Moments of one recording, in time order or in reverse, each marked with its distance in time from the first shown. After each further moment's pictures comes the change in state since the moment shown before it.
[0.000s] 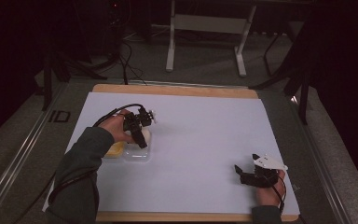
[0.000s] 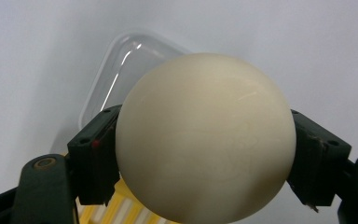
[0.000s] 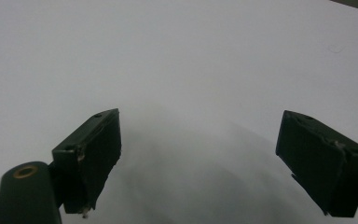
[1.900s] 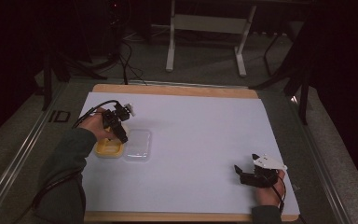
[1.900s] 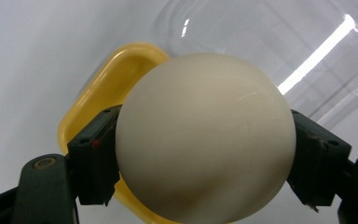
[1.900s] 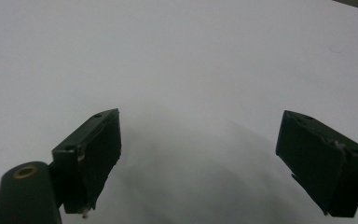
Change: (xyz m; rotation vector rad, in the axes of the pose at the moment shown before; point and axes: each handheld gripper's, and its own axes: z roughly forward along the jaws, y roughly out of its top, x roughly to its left) left arm 0.040 -0.053 0.000 0.052 0.057 -0.273; right arm 0.000 0.000 0.001 0.003 0.001 -0.005
